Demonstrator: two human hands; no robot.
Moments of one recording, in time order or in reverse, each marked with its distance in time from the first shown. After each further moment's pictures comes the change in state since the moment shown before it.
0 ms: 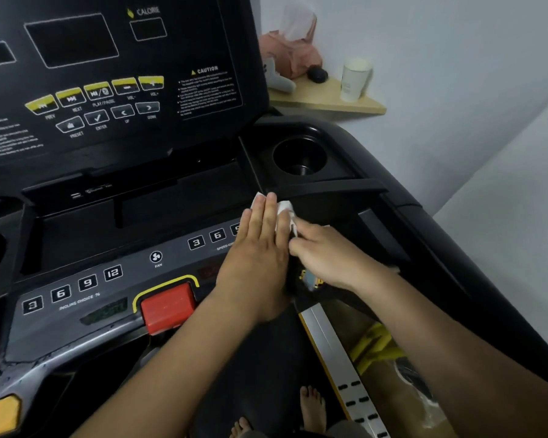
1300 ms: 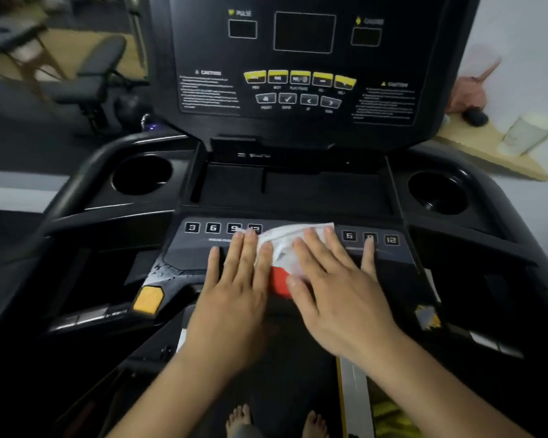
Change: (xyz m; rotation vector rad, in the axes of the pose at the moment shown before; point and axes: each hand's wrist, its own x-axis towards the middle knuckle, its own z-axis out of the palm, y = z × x) left_hand -0.158 -0.073 0.048 -0.162 0.135 -0.451; right_hand -0.019 -0.075 0.110 -0.816 0.004 -0.490
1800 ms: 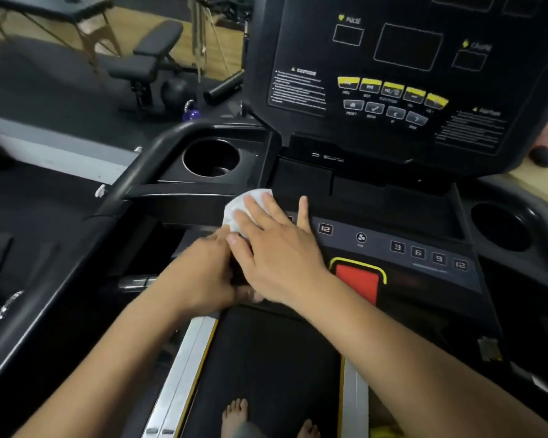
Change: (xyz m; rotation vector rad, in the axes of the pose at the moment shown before) left_hand -0.031 -0.118 -0.036 -0.533 -0.108 -0.258; right_hand 0.089 -0.134 0.012 0.030 0.057 -0.343
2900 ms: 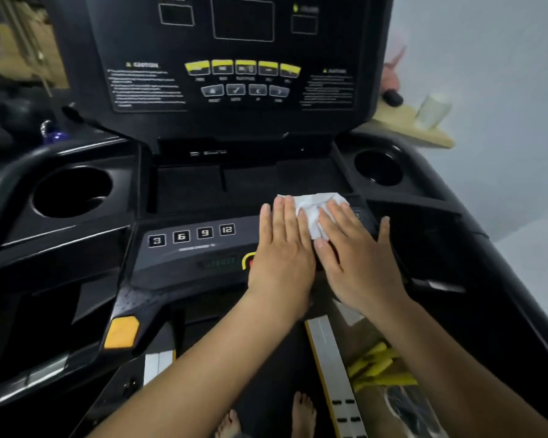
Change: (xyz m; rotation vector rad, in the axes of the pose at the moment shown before) left_hand 0.068 0.156 0.108 0.716 0.000 0.442; right_hand -0.146 0.133 -0.008 -0.100 0.169 0.663
